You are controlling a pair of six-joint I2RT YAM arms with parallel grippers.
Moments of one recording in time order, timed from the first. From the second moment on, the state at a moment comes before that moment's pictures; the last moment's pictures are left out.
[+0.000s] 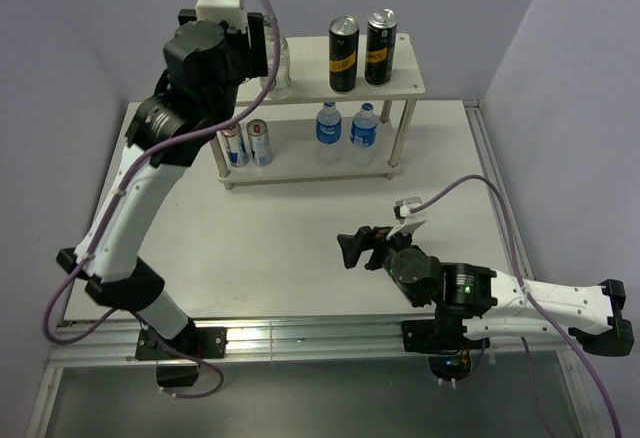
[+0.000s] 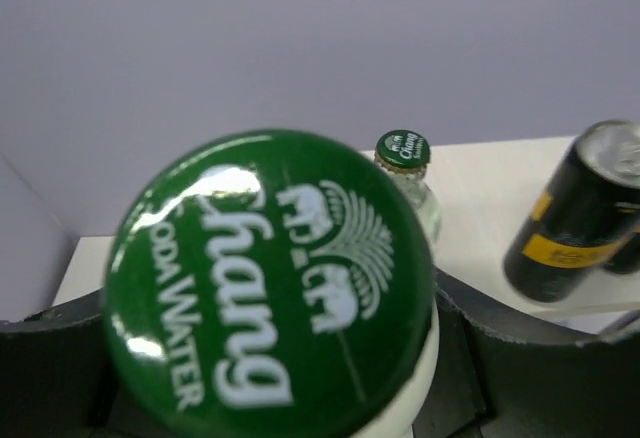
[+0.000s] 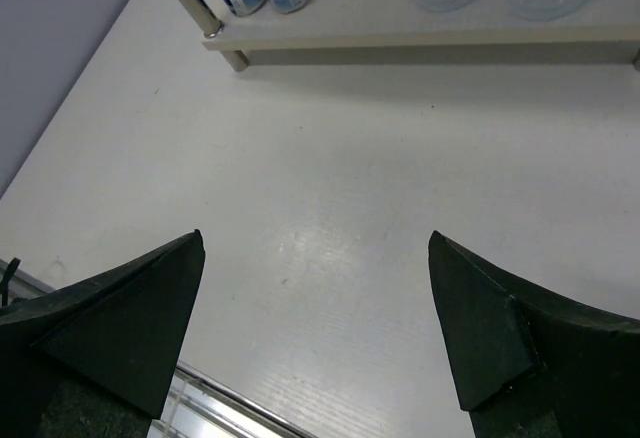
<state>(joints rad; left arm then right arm) -0.74 1.57 2.24 -0.63 -0.70 -0.02 1.33 0.69 0.63 -0.28 0.85 0.64</state>
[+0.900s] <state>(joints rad) -0.38 1.77 2.20 -0.70 -0.26 -0.11 1.36 0.53 0.52 -0.48 0.92 0.85</state>
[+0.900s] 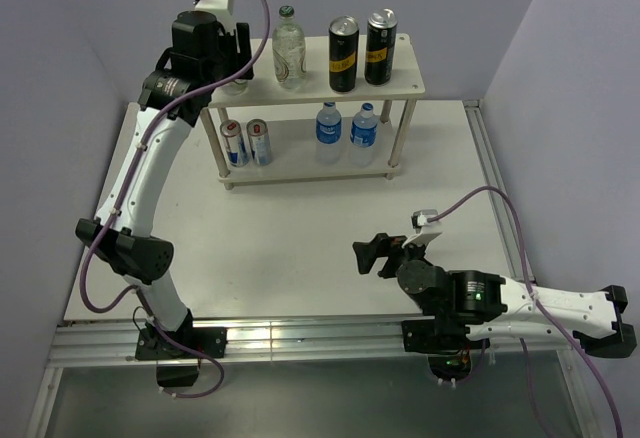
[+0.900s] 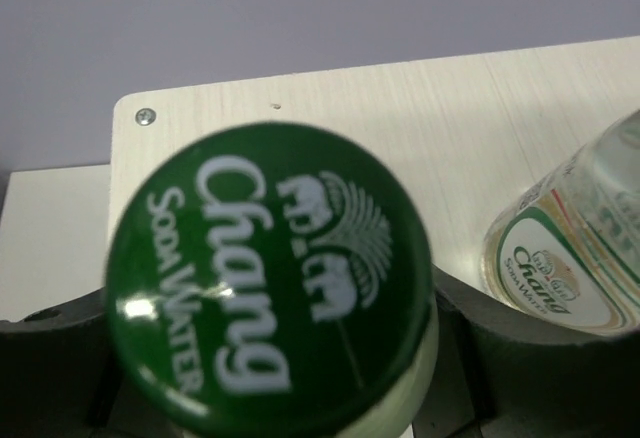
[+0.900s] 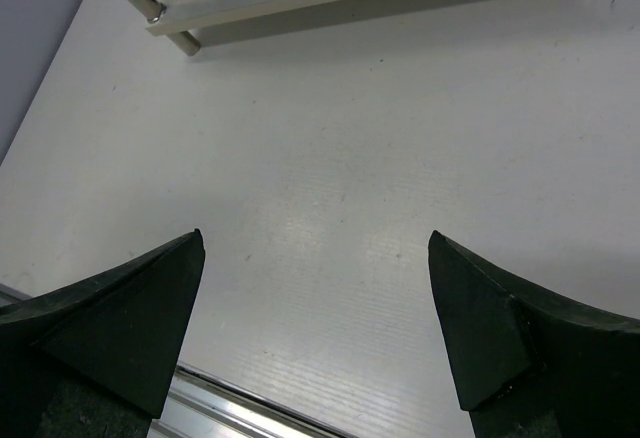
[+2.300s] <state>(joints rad) -0.41 1.71 2.04 -0.49 -0.15 -0.12 1.36 0.51 0.45 -0.49 0.93 0.90</state>
